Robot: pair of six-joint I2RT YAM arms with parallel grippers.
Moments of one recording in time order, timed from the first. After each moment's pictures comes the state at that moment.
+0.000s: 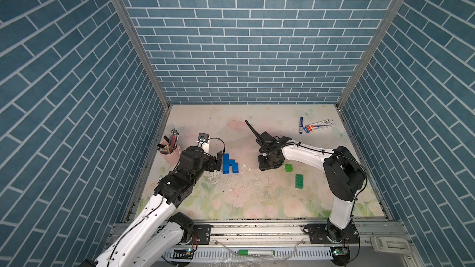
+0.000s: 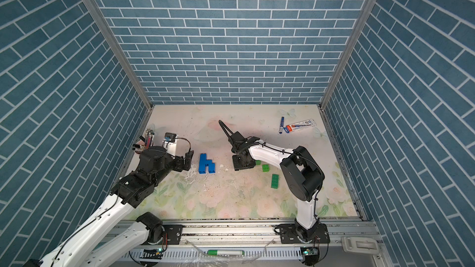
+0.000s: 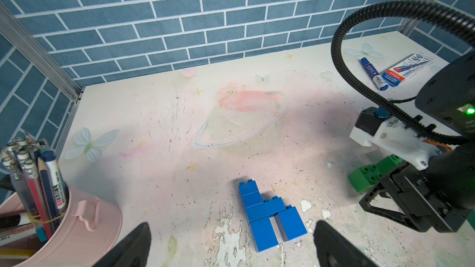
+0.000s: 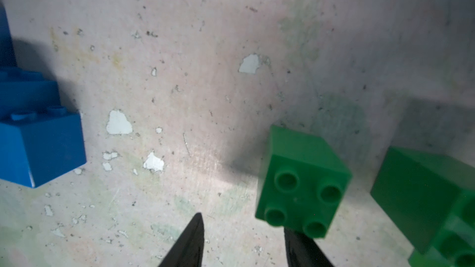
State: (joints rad) left arm -0.51 0.76 0.71 -0.45 -0.23 -0.12; right arm 0.80 1.87 1.29 -0.73 -0.07 0.52
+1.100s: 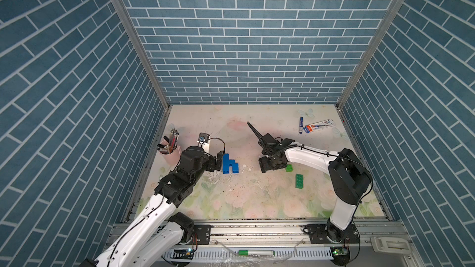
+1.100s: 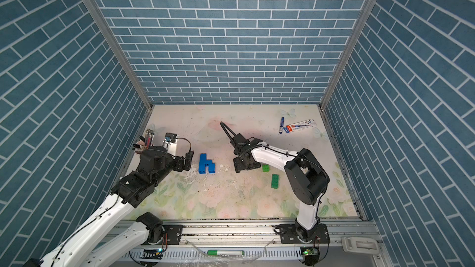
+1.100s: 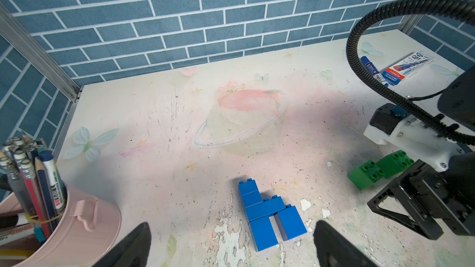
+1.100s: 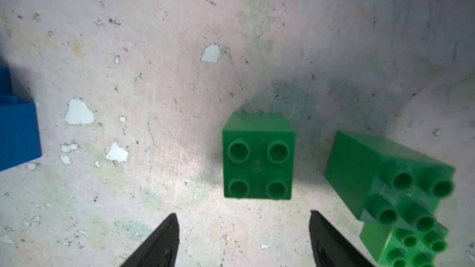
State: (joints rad) left arm -0.51 0.76 0.71 -0.45 -0.23 -0.12; right arm 0.80 1.81 1.23 -0.74 0.03 0.48
